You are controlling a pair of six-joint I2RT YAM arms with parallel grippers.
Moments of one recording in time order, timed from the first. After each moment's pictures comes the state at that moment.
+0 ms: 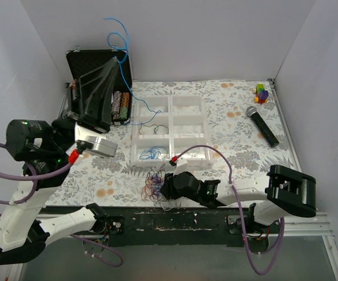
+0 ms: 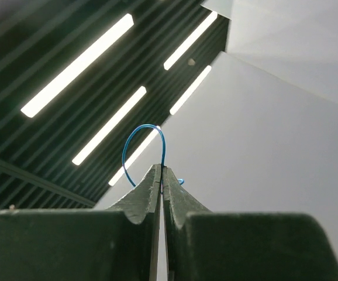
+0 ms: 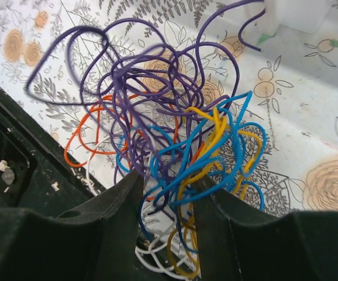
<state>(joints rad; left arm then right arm) -0.77 0.98 1.60 0.16 0.36 1.15 1.32 1.49 0.56 0.31 0.29 0.78</state>
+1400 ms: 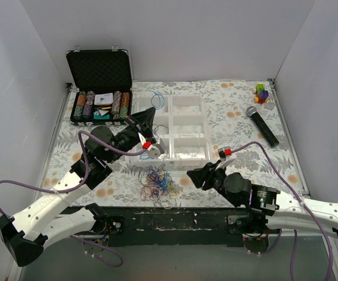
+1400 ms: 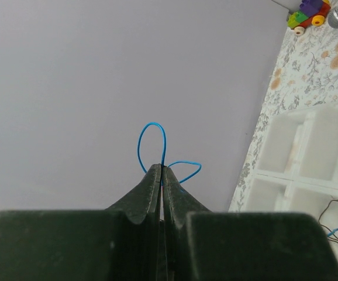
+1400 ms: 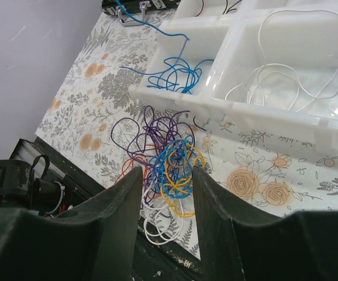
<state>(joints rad) -0.77 0.90 0.91 0.14 0.12 1.14 1.32 0.62 0.42 -0.05 0.57 0.74</state>
